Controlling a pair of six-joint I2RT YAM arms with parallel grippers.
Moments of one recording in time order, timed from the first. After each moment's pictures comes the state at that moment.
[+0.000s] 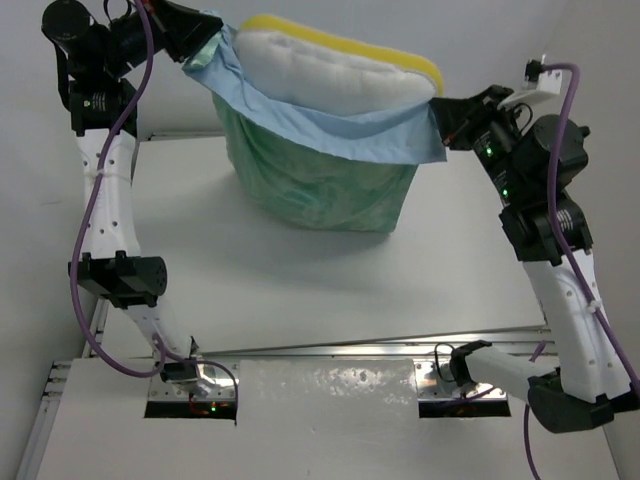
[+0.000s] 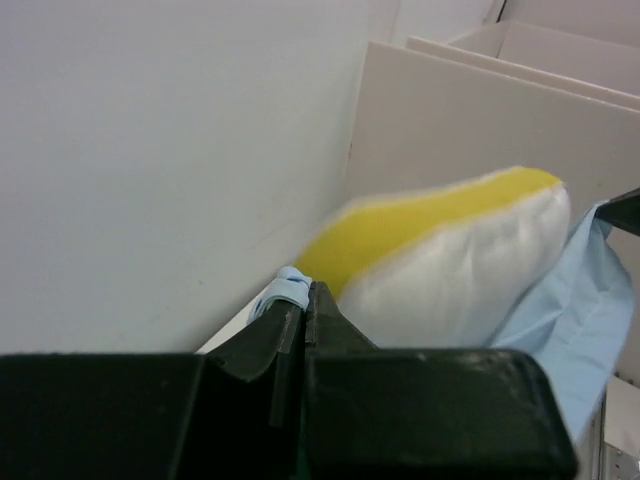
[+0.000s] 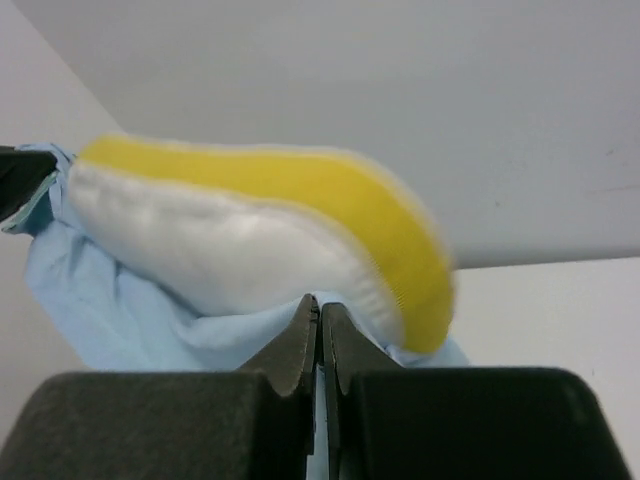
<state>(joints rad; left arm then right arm) 0.11 1.78 2.32 -0.10 0.96 -0.52 0.31 1.08 1.48 -0.25 -0.01 0.46</state>
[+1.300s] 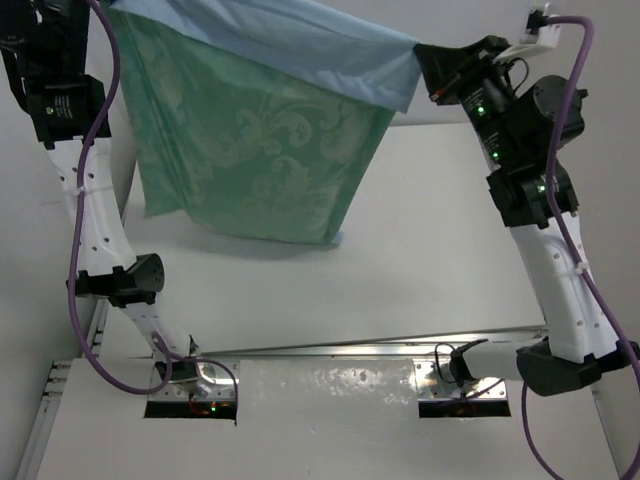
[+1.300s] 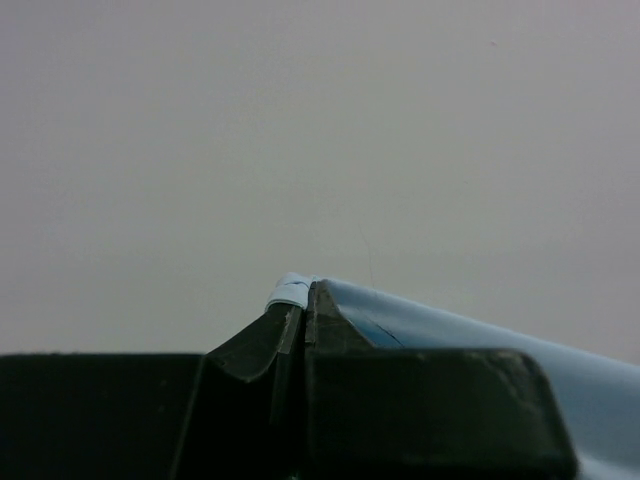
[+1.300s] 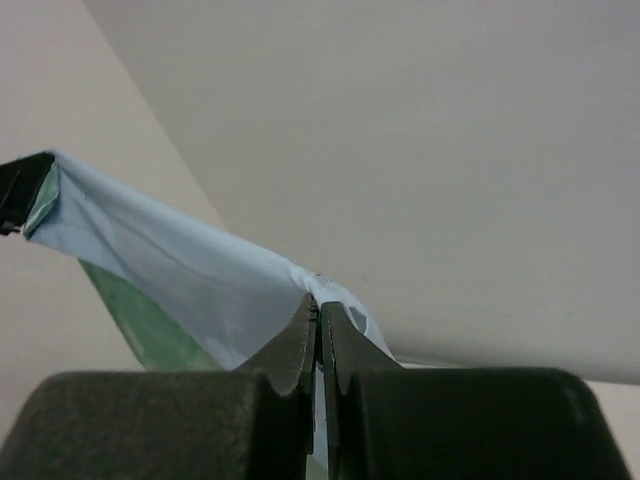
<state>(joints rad) 0.17 1.82 2.63 -0.15 0.28 -0.26 0.32 1.32 1.82 -0.14 -0.05 0.43</state>
